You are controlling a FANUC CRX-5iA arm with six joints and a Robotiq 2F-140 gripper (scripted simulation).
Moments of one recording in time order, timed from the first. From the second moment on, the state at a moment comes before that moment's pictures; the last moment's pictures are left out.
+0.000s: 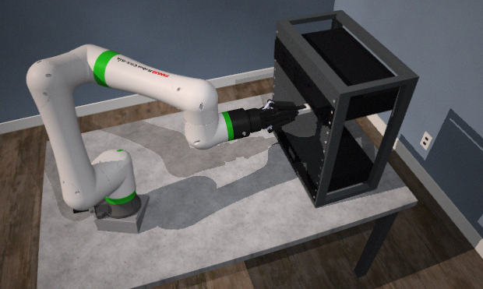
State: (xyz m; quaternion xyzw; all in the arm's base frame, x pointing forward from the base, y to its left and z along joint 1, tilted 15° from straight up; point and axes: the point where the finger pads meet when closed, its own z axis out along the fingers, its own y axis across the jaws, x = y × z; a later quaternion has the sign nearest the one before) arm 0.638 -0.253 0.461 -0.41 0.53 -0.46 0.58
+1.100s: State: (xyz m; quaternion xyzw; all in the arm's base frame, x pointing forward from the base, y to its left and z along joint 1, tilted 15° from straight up) arm 0.644 -0.253 0.461 -0.41 0.53 -0.46 0.58
